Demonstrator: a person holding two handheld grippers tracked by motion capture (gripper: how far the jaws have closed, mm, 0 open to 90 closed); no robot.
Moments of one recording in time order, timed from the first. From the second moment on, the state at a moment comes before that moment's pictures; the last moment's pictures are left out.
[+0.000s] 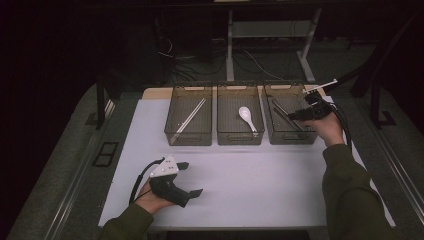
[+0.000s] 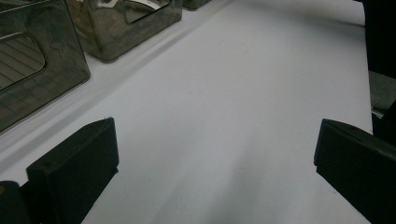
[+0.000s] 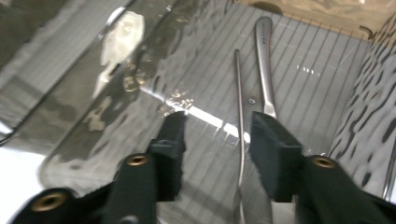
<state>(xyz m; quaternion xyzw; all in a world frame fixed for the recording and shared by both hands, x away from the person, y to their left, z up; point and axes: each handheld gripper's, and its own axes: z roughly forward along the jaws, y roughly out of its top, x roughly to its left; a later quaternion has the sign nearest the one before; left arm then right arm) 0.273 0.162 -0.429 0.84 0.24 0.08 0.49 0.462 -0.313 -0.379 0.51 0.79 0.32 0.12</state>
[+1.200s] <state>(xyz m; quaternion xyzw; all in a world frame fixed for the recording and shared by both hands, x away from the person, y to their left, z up) 0.271 0.162 -0.428 0.84 0.24 0.08 0.49 0.309 -0.281 -0.389 0.36 0.81 0.44 0.16</state>
